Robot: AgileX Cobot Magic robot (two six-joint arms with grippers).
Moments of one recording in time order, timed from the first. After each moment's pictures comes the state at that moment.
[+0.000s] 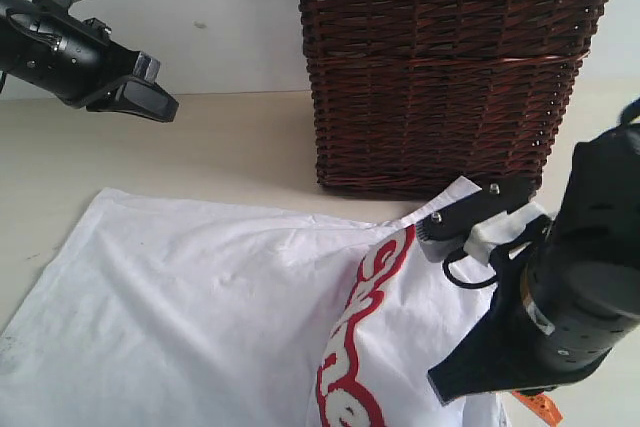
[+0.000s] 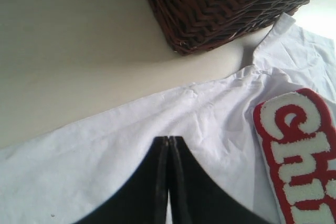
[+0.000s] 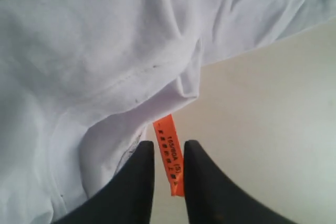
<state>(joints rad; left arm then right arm) -0.13 1.78 -1.32 -0.82 0.86 0.81 0.83 1.45 -0.70 -0.36 0.85 0.69</state>
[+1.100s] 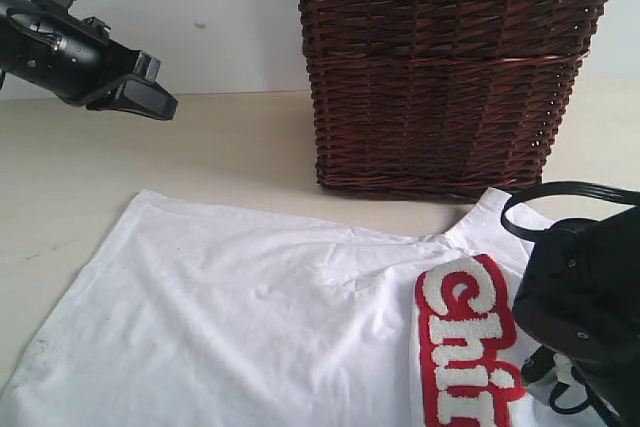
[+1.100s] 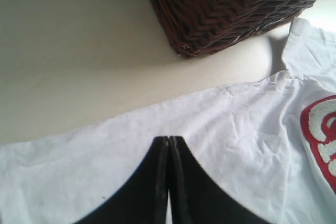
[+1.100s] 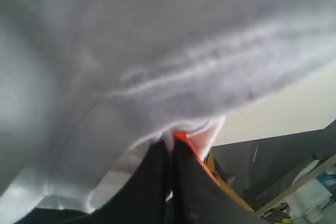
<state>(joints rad) -0.13 1.78 -1.32 -0.82 0.85 0.81 0.70 1.73 -0.59 -0.36 1.18 0.50</state>
